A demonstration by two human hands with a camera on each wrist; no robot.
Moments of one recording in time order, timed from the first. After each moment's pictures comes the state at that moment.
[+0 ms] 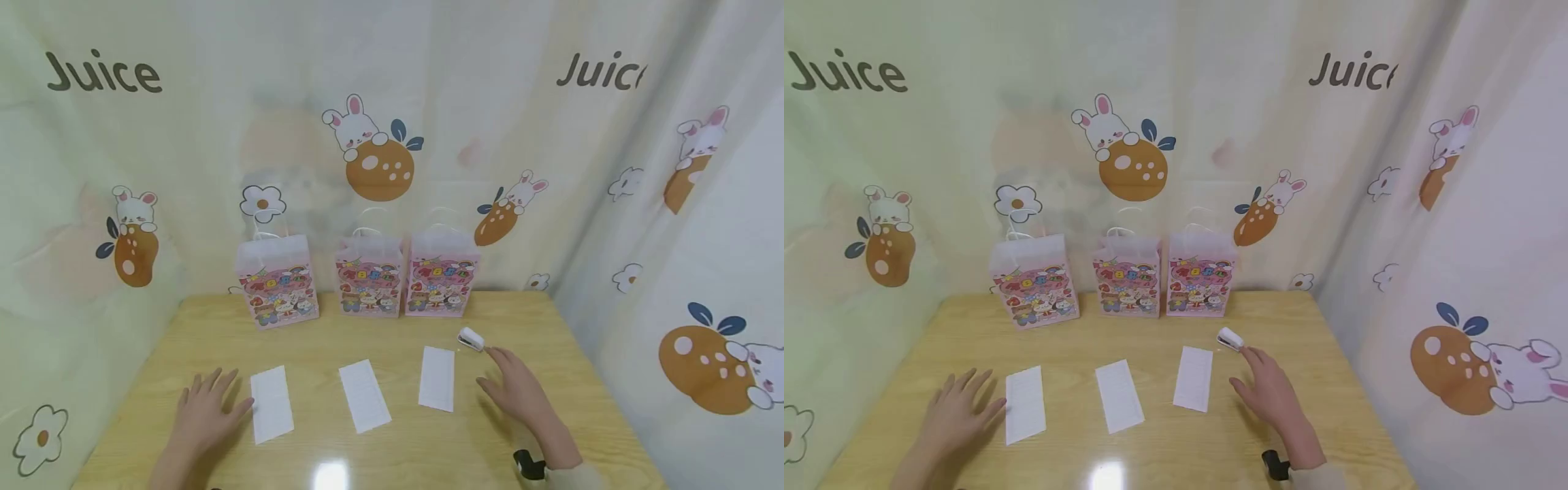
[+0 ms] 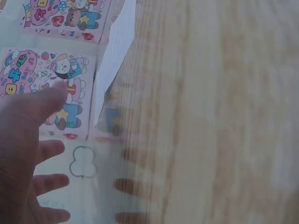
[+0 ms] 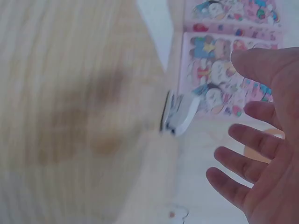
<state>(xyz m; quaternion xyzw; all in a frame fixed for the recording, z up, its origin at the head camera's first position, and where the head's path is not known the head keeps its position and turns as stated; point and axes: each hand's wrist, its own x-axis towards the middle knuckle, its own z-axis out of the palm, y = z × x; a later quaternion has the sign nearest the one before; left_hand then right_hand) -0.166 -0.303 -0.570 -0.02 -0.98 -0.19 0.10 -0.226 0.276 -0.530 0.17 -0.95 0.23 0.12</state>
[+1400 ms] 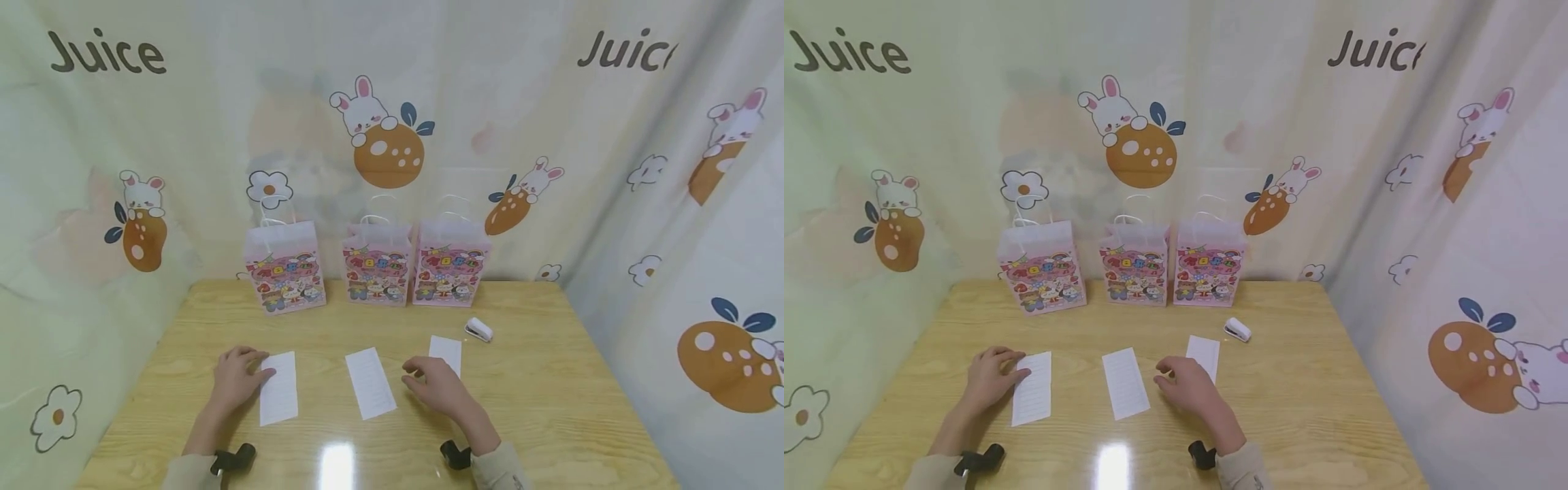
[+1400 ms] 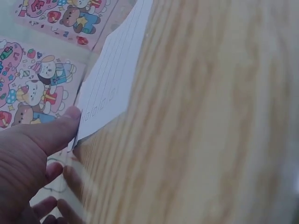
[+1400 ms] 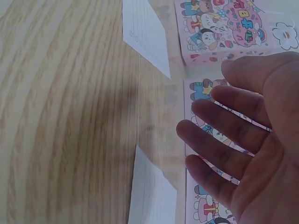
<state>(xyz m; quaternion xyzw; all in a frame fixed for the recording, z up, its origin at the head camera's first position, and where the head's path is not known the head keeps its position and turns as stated) -0.214 -0.287 -0.588 -0.02 -0.95 -0.29 0.11 -0.227 0.139 -0.544 0.26 -0.90 0.34 -0.02</state>
